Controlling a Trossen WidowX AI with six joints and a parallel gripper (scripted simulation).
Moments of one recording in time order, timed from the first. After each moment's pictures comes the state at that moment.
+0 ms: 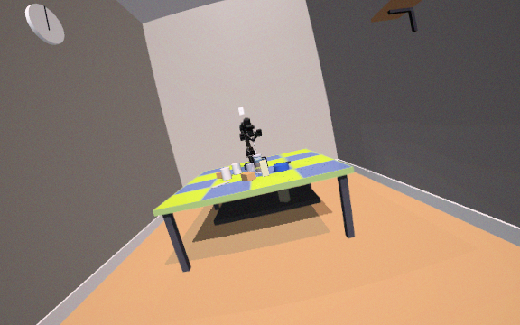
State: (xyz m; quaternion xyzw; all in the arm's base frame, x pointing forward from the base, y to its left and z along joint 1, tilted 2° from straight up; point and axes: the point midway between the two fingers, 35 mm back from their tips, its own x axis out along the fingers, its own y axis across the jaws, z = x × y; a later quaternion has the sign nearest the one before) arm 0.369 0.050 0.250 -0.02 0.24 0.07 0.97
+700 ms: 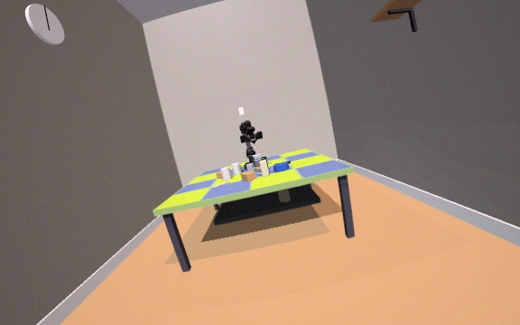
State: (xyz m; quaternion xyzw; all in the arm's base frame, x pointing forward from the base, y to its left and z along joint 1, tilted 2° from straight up) arm 0.376 0.052 0.231 -0.02 0.22 0.07 0.97
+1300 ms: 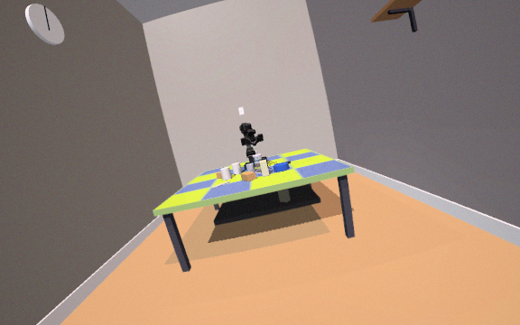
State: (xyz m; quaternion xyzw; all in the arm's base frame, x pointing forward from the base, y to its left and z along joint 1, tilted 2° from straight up) arm 0.381 0.052 0.208 -0.02 0.21 0.07 0.97
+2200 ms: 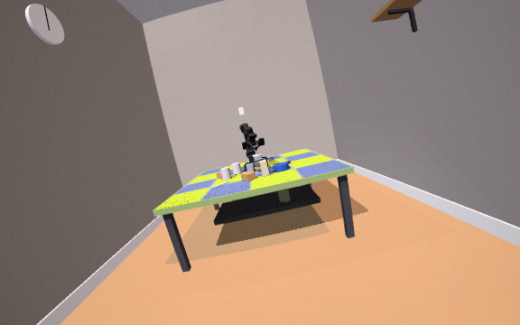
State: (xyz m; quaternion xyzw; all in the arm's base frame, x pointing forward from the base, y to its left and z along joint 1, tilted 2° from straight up) arm 0.392 0.055 0.174 -0.02 0.22 0.07 0.97
